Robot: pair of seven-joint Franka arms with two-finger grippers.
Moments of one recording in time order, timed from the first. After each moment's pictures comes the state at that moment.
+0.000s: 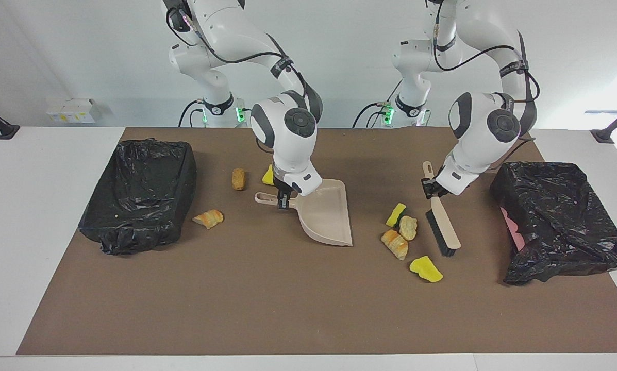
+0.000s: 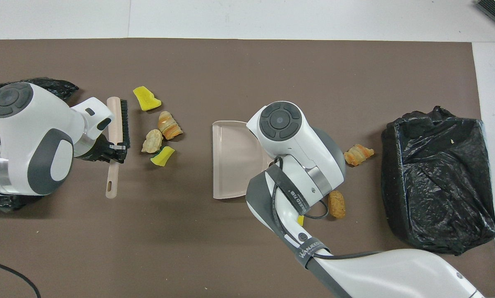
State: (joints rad) left arm -0.11 0.15 -0.05 -1.99 -0.07 2.01 -0.11; right arm 0.42 0.39 0.10 -1.69 -0.19 1.95 -0.94
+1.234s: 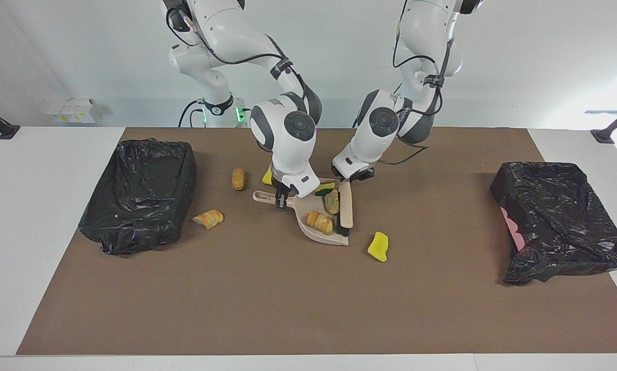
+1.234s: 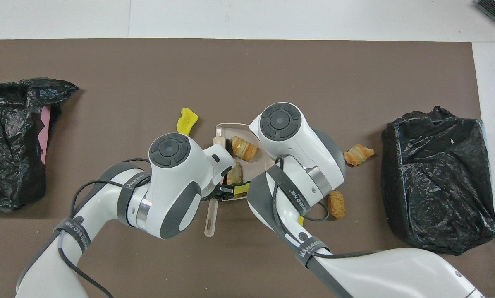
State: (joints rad) left arm -0.54 0.19 -0.08 -2.03 -0.26 2.08 -0.30; right arm 0.42 0.39 0.10 -1.70 -0.19 1.93 -0.92
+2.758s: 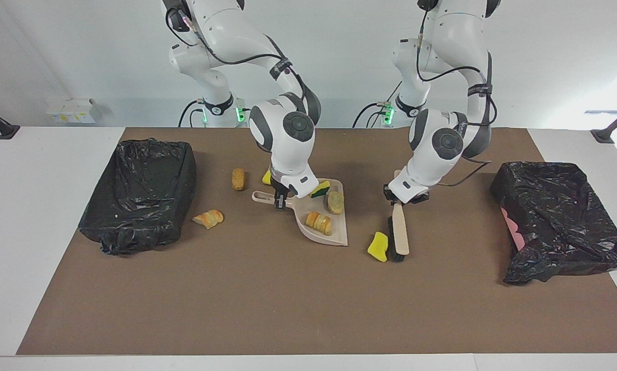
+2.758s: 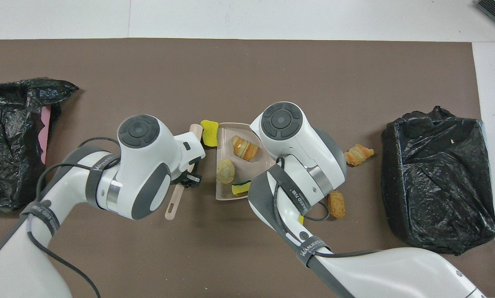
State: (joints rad) left arm -0.44 0.19 -0.08 -2.04 -0.09 2.05 -0.09; right arm 0.42 0.39 0.10 -1.70 -0.19 1.93 -0.92
